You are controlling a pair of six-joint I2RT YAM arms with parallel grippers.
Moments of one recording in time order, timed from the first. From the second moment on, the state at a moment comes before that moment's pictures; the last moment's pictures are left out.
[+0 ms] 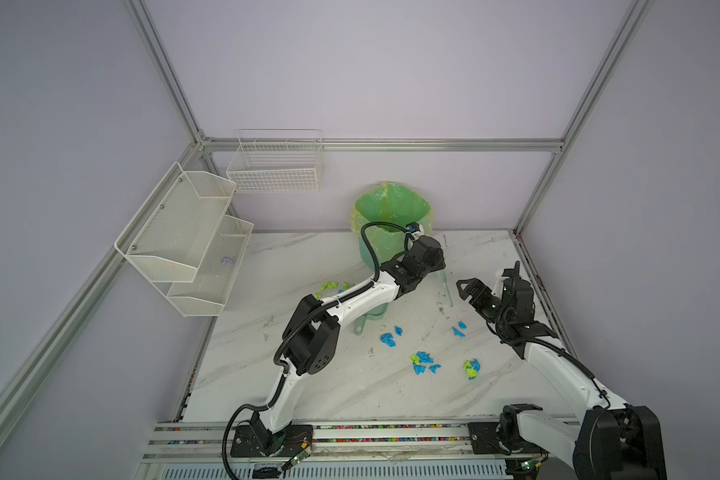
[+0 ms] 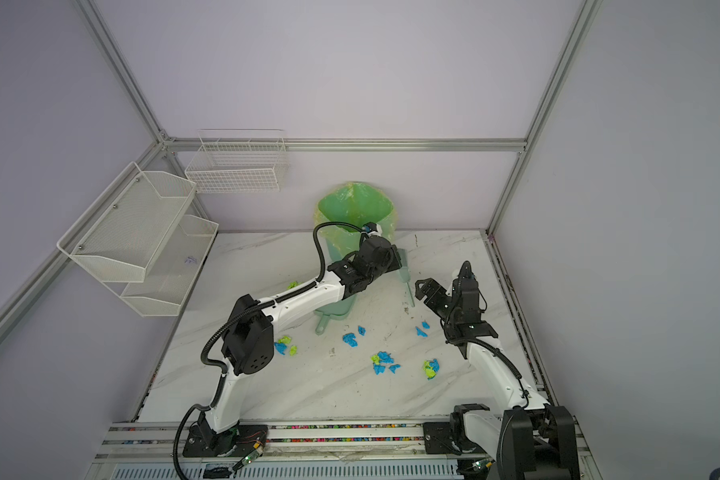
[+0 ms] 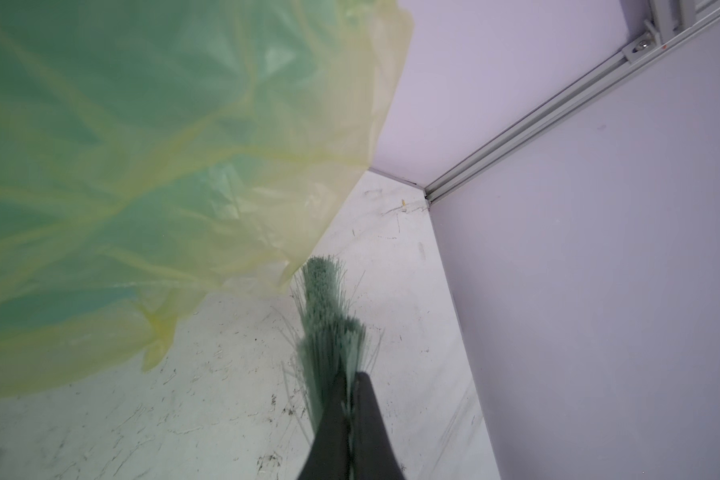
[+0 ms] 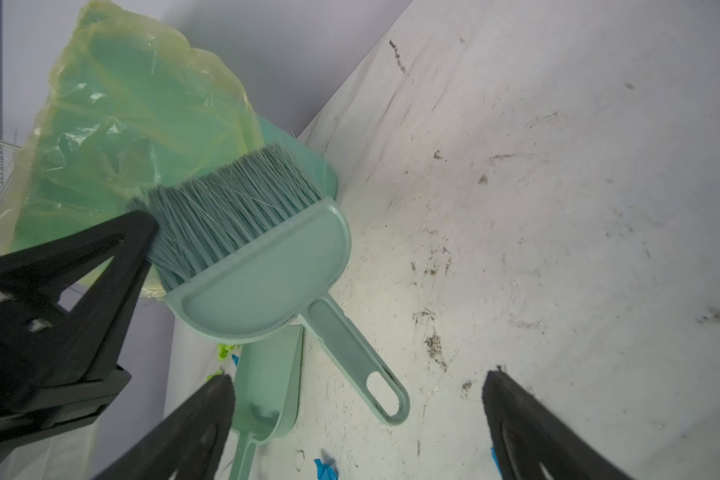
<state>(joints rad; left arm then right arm) -0.83 2.15 1.94 -0.21 -0.27 -0.85 0.08 1.11 0.60 0.00 -0.28 0.83</state>
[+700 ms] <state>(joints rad) -0.83 2.10 1.93 -0.17 -0.29 -0.72 0.06 1.17 0.32 0.61 -0.50 1.45</state>
